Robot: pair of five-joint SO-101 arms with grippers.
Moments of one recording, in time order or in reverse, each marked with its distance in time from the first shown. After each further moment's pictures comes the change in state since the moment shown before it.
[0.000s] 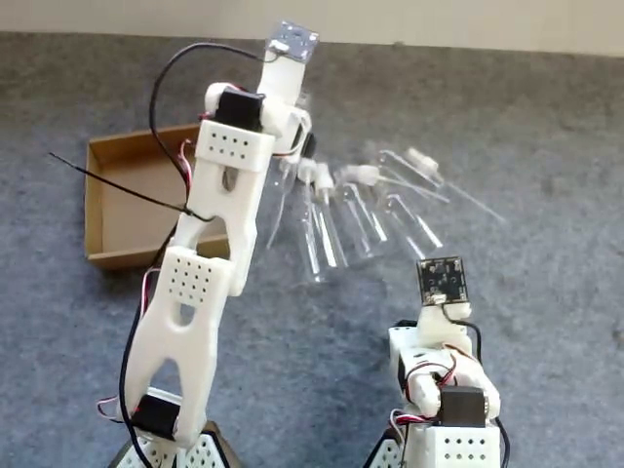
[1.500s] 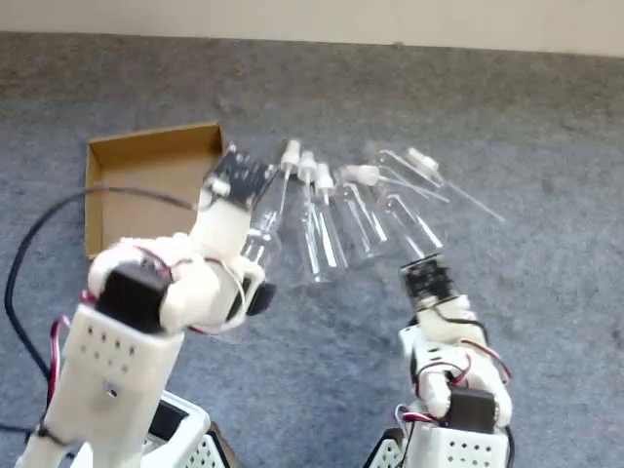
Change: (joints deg) left arm 6.6 -107.5 118.8 -9.1 0.0; right arm 7.6 -0.1 -5.6 -1.7 21.3
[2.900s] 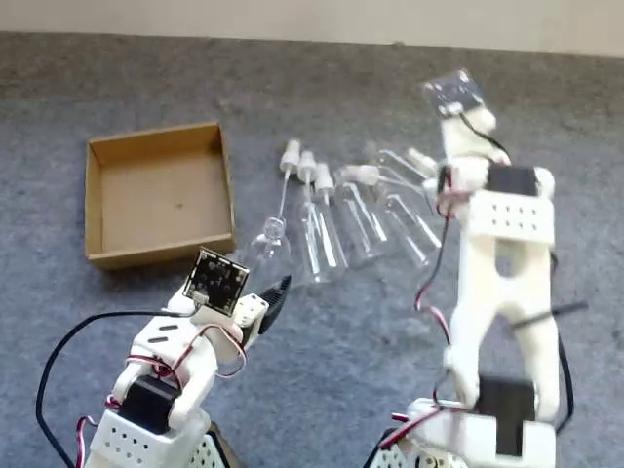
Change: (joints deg) left arm 0.3 -56.2 63.8 -42.8 0.0; right arm -3.6 96.0 -83.2 0.0 0.5
